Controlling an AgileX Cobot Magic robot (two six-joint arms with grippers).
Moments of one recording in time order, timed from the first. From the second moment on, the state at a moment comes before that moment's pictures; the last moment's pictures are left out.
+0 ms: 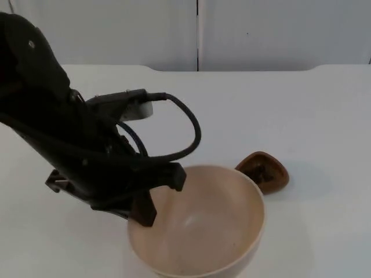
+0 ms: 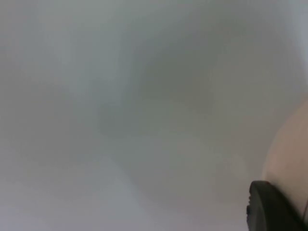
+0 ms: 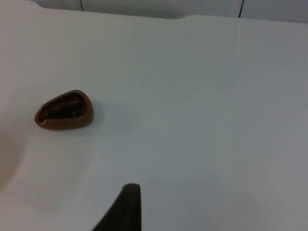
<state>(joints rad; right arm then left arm) 0.10 0.00 -0.52 0.03 1.09 -0.07 -0.49 1.75 -0.81 -0.65 0.53 0.33</state>
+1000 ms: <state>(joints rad) 0.10 0.00 -0.52 0.02 1.09 -0.07 -0.15 1.41 -0.81 -0.19 0.76 0.00</state>
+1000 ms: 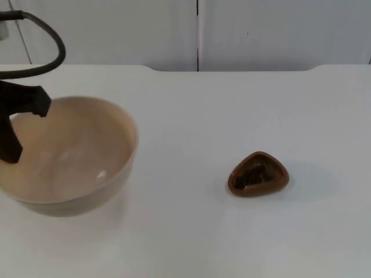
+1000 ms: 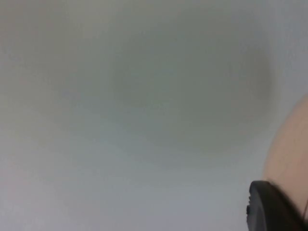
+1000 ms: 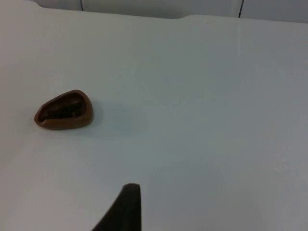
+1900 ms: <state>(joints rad) 0.10 0.00 -0.52 0.03 1.09 -0.07 -0.25 1.41 -0.81 -0.01 0.76 -0.38</state>
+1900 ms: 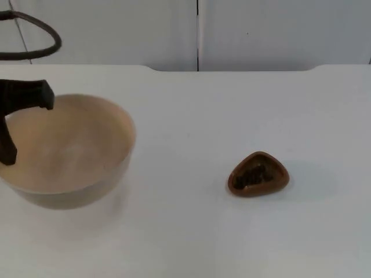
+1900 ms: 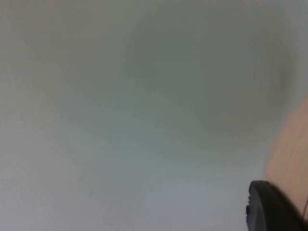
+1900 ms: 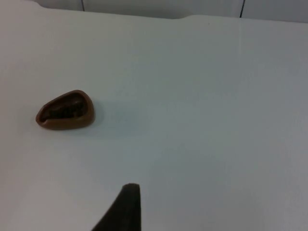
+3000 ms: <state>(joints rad) 0.10 0.43 -0.55 0.22 0.95 -0.08 -0.41 1.41 -0.81 0.20 0.79 -0.64</state>
